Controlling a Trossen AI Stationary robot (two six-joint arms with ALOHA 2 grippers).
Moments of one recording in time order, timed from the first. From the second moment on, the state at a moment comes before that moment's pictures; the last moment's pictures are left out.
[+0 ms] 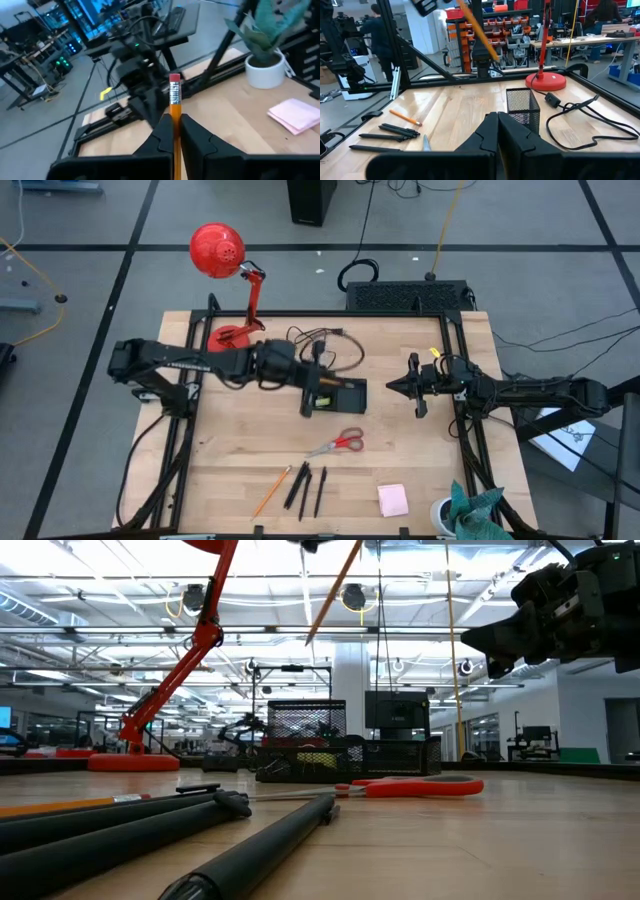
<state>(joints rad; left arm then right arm) 0.02 1.54 1.23 0.07 0.13 0.41 -0.26 0.65 0.02 0.64 -0.29 0.10</state>
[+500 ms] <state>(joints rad) 0.22 1.62 1.05 0.36 0.33 0.28 -0.26 0.66 0.02 0.63 -0.29 0.09</state>
